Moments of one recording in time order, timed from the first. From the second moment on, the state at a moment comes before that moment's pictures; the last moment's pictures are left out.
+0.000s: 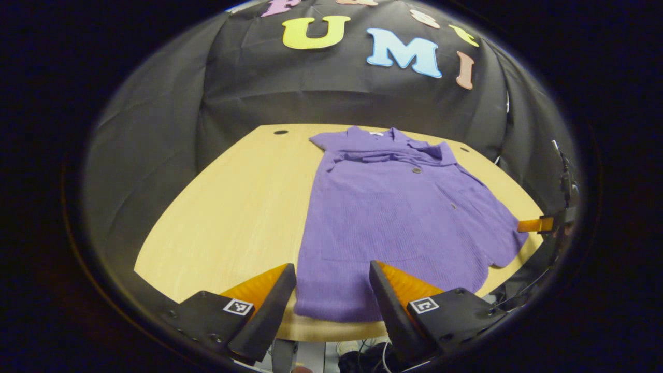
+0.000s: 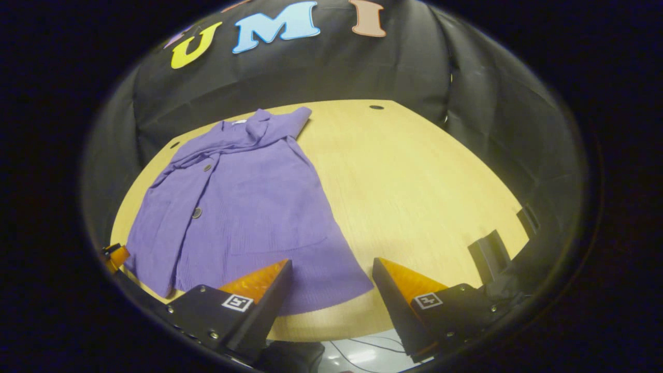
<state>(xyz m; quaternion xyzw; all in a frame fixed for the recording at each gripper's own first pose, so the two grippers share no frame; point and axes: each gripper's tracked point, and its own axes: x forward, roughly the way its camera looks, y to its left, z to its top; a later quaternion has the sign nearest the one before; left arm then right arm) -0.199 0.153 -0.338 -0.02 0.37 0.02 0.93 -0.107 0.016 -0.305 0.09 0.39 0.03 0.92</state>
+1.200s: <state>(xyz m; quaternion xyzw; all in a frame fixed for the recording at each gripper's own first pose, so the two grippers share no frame) -0.196 0.117 -0.356 -0.03 0.38 0.08 0.92 -0.104 0.054 -0.310 0.10 0.40 0.07 0.91</state>
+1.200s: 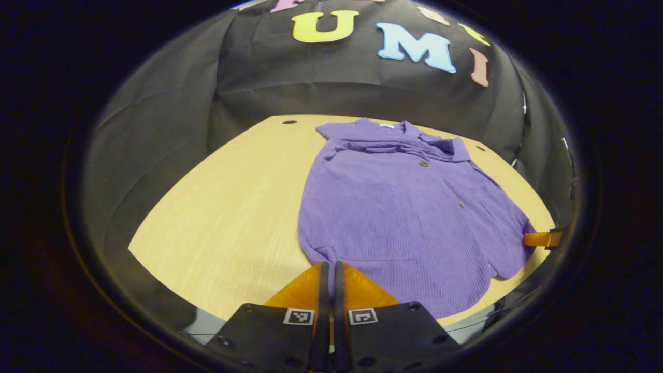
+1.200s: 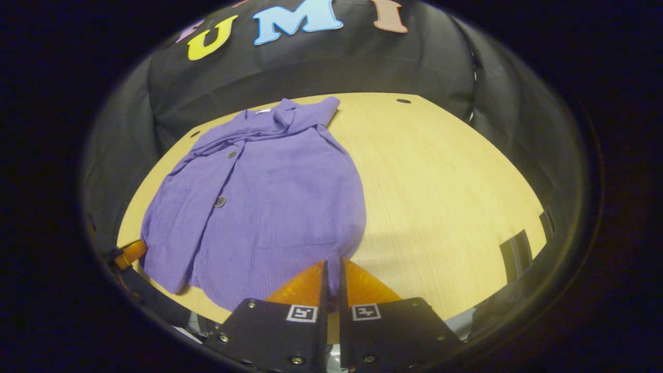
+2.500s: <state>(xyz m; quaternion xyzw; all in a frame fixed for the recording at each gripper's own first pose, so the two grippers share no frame) -0.001 0.085 -0.154 -0.18 0.23 0.00 0.96 0.052 0.089 -0.080 0.19 0.21 0.17 0.94</state>
